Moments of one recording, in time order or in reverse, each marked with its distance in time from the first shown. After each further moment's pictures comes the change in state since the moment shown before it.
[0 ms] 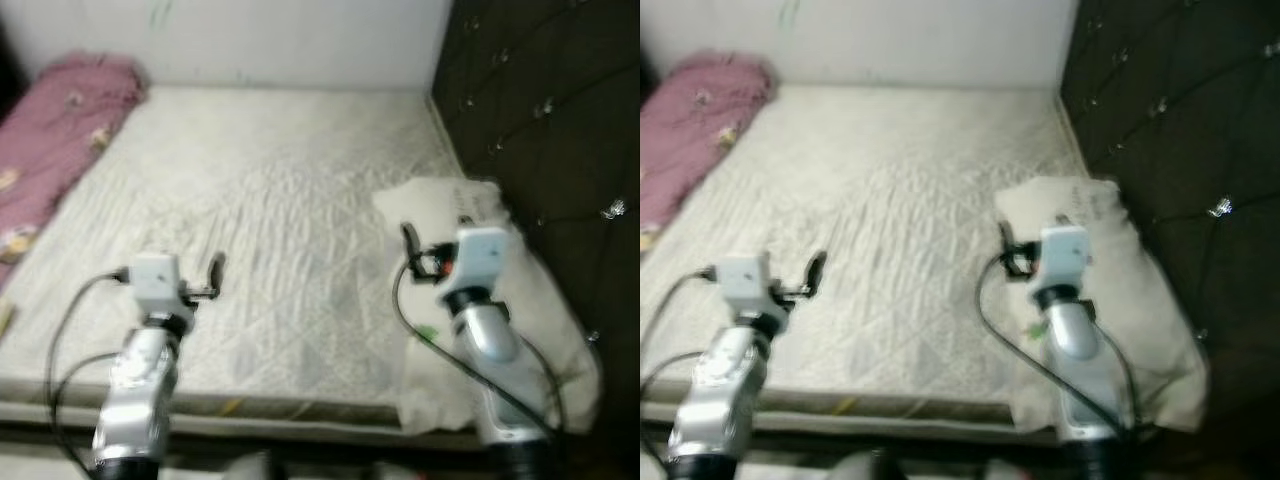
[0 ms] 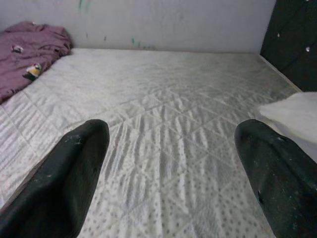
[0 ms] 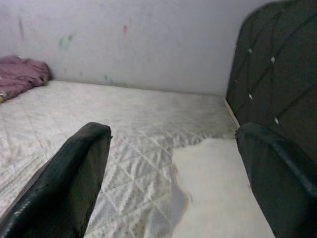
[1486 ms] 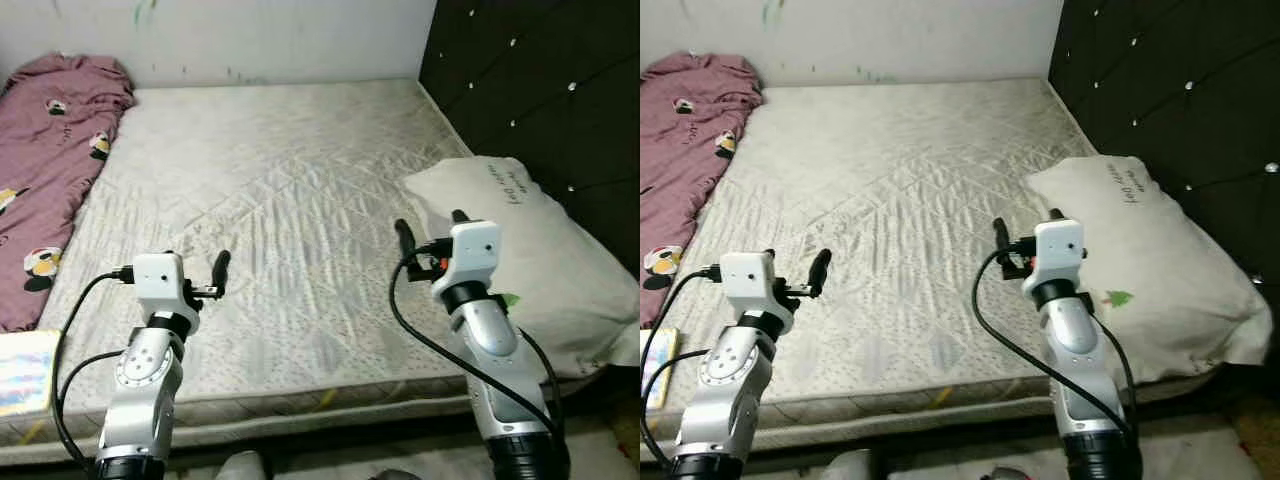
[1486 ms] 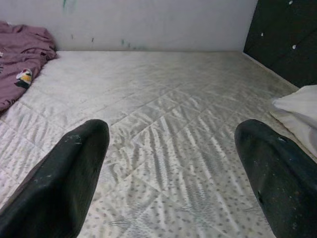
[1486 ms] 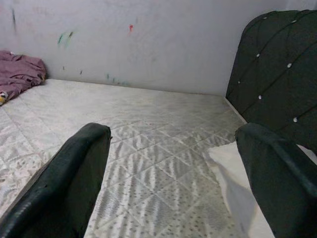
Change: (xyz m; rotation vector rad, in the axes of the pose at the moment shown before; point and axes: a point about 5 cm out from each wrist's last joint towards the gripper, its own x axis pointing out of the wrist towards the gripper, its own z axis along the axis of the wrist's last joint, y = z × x) left arm 0.004 -0.003 0.005 0.002 -0.032 -0.020; right arm 0.006 0.005 0.004 -0.018 -0.021 0.047
